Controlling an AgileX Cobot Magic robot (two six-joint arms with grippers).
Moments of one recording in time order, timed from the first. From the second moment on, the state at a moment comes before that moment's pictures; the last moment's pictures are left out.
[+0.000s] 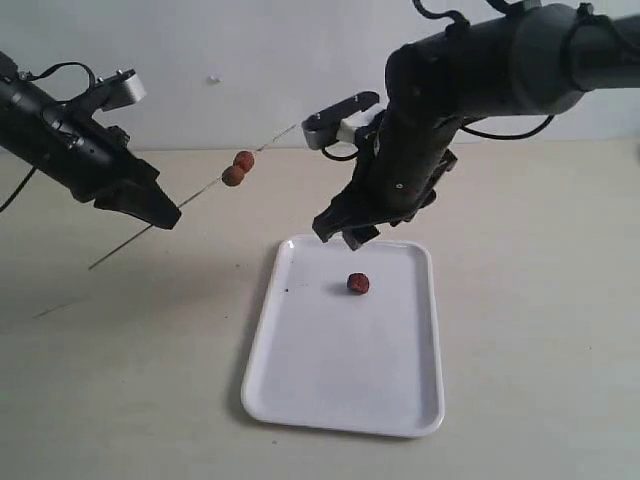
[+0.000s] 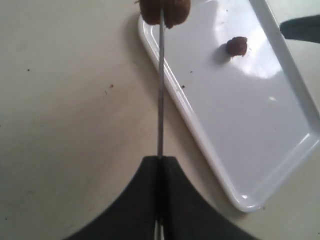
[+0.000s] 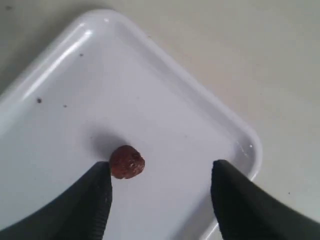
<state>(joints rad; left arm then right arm) -0.12 1.96 -1.41 -0.73 1.04 0.89 0.39 2.02 -1.47 -0.10 0.75 0.01</state>
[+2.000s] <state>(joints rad) -0.12 1.96 -1.41 -0.74 1.06 0.89 0.39 2.19 -1.48 0.08 0.69 0.41</state>
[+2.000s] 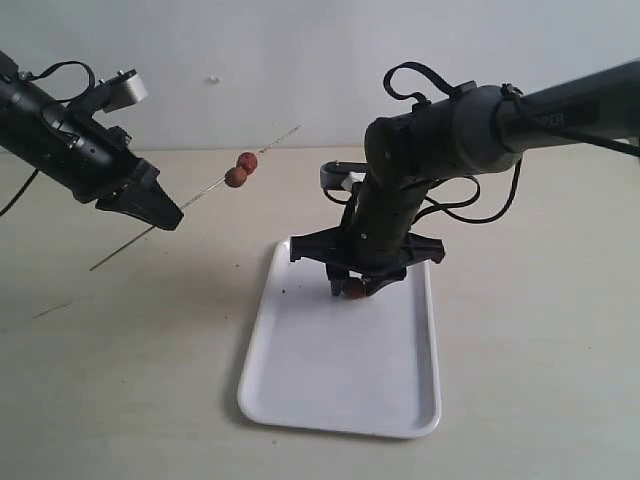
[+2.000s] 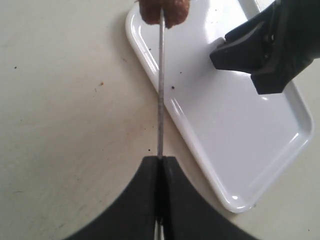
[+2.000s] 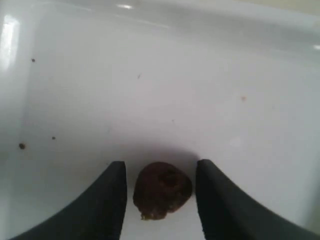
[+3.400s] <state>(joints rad) -0.32 1.98 -1.41 -0.92 1.10 0.96 0.11 1.97 -1.48 0.28 0.41 0.30</state>
